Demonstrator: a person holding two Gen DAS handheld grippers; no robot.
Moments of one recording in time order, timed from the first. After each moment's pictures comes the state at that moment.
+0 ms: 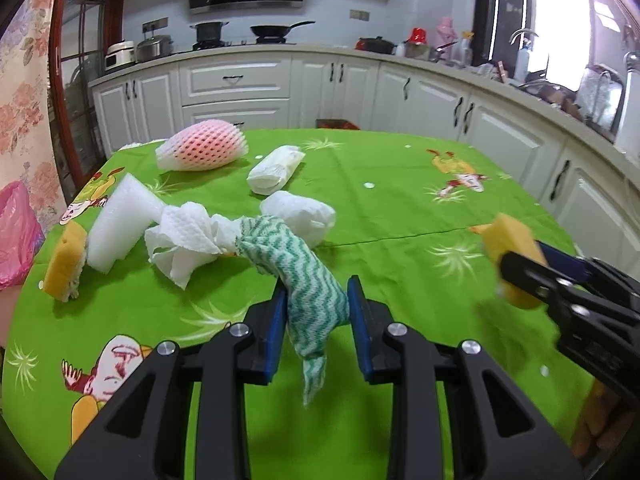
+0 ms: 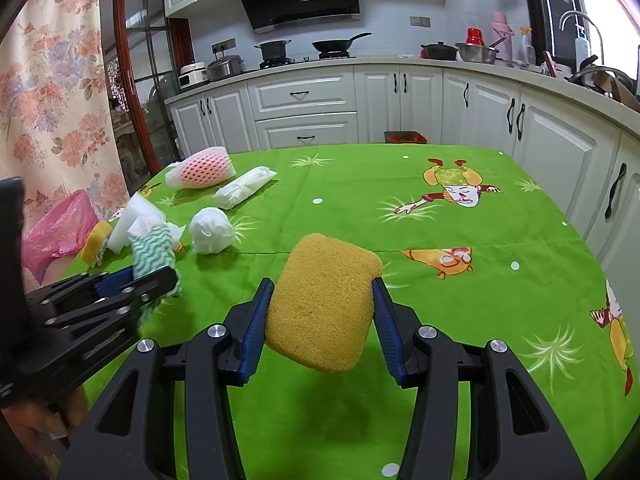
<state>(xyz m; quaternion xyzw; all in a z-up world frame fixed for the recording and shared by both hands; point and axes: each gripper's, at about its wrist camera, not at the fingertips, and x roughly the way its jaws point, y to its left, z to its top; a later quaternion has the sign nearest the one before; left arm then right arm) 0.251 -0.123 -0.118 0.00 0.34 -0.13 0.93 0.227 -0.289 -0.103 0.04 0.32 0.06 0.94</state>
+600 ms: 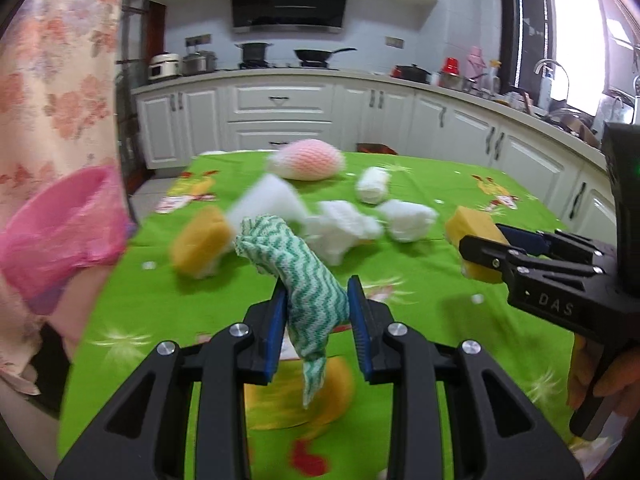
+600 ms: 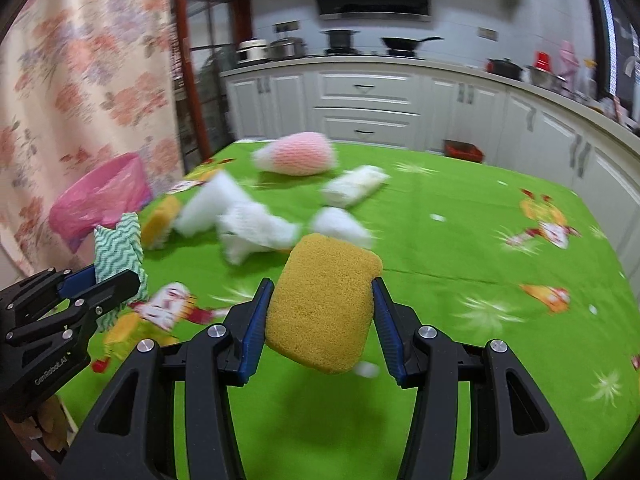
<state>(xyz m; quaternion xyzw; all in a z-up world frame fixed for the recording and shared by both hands) 0.187 0.001 -0.095 0.00 0.30 -0.07 0.95 0.241 -0.169 -0.090 -0.02 0.33 0.16 0.93</state>
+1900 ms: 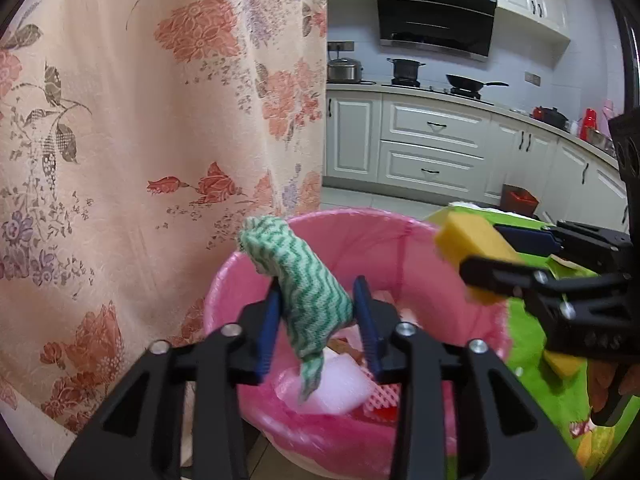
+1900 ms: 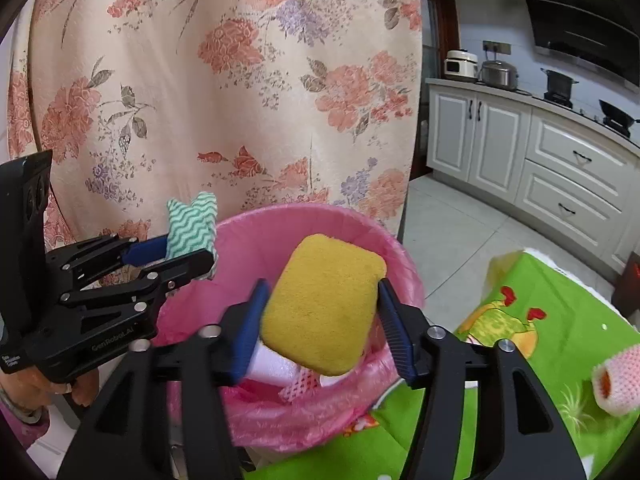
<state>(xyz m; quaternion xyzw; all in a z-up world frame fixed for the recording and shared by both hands) 0.272 0.336 -0.054 -0.03 0.28 0.14 0.95 0.368 0.192 -0.047 -0.09 0.29 0.45 0.84</state>
